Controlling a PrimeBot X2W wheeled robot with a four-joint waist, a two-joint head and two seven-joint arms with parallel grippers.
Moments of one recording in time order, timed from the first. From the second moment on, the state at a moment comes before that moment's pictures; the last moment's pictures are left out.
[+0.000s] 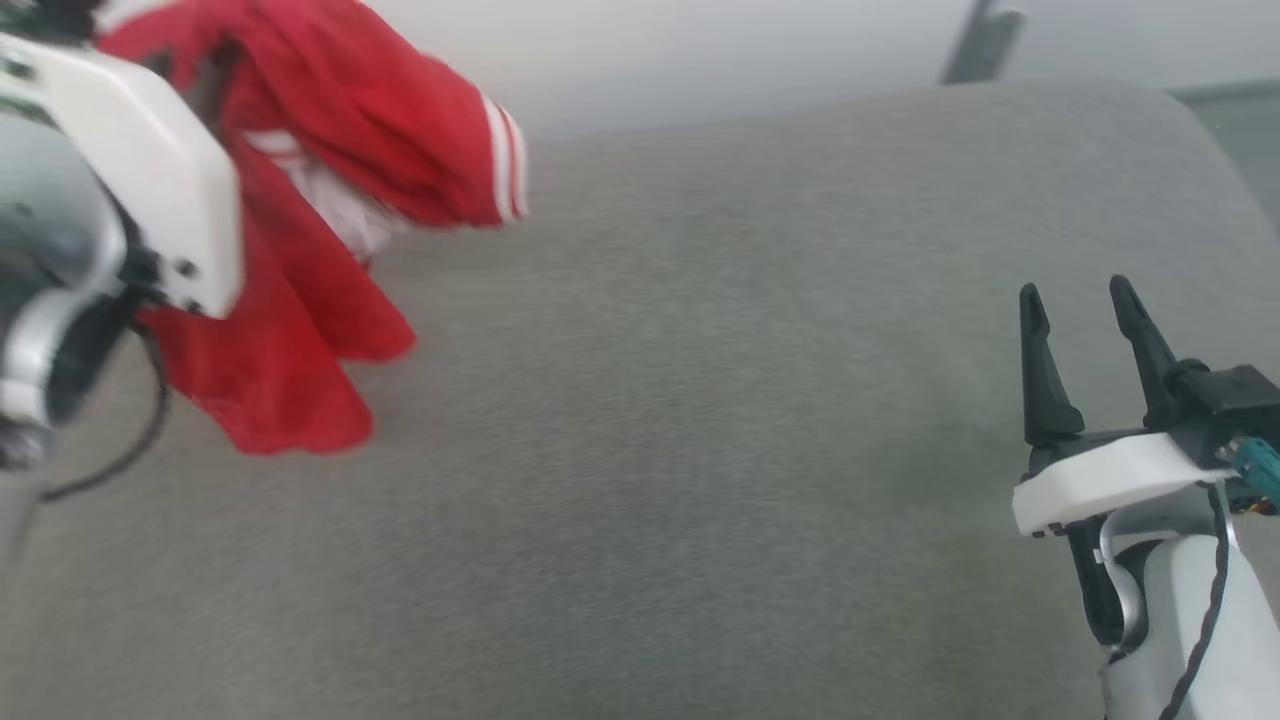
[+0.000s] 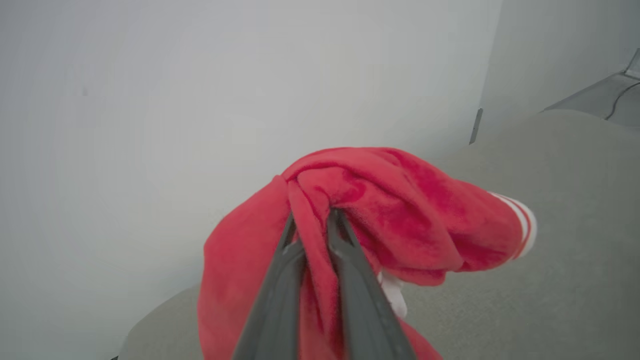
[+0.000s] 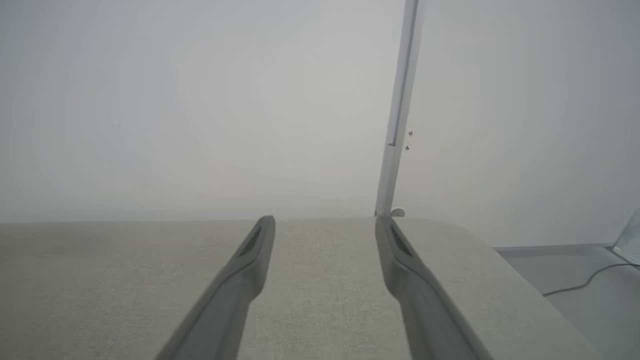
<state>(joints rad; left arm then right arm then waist) -0.82 0.73 -0.36 -0.17 -0.62 0.19 0.75 -0.28 -0.07 -0.11 0.17 0.08 0.13 -0.18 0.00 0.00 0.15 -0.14</state>
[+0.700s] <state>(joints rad) -0.51 0.55 -0.60 -0.05 -0.63 0.26 0.78 -0.28 -0.05 -0.06 0.29 0.12 0.13 -0.24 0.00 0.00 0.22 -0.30</state>
